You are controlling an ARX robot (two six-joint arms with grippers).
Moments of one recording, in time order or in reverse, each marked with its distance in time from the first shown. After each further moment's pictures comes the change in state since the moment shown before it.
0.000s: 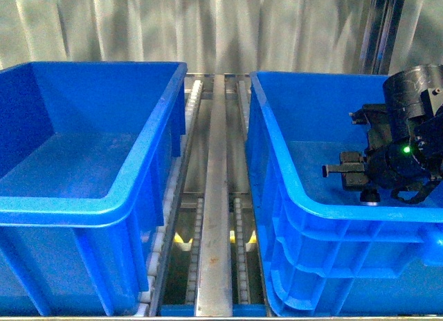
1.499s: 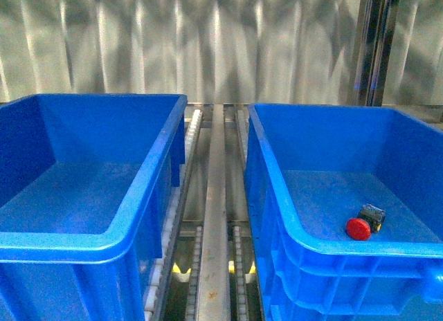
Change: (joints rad) left arm 0.000 0.000 0.000 0.000 0.000 0.000; right arm -0.105 -1.588 -1.258 0.172 -0.207 -0.029
